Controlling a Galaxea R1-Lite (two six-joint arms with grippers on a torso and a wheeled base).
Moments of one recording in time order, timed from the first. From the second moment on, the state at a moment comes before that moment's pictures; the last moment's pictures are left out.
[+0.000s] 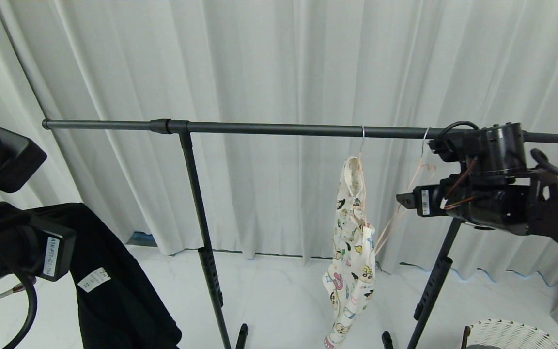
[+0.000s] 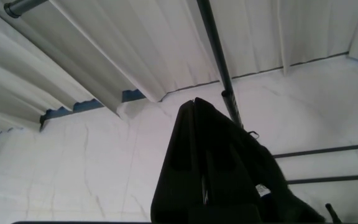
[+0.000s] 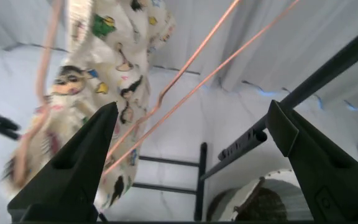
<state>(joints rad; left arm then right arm) -0.33 1.08 -0.72 0.01 0.35 0.32 0.50 1.71 -1.05 -0.18 -0.35 0.17</state>
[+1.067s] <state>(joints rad) -0.33 1.07 -0.70 0.01 0.35 0.32 0.42 1.89 -1.11 -0.19 -0.43 0.20</state>
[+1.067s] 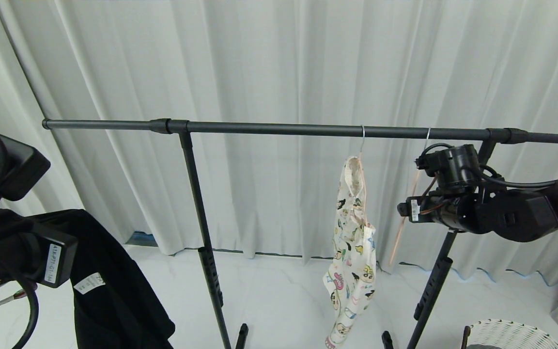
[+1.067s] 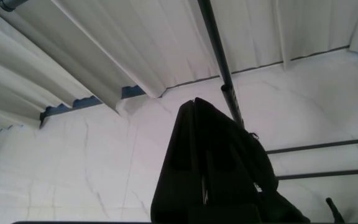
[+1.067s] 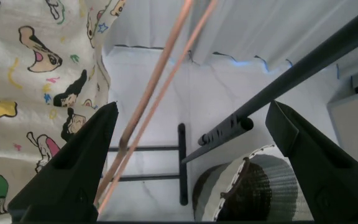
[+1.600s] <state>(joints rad) -0.33 1.07 -0.70 0.01 0.35 0.32 0.42 1.88 -1.11 -0.19 -0.38 0.21</state>
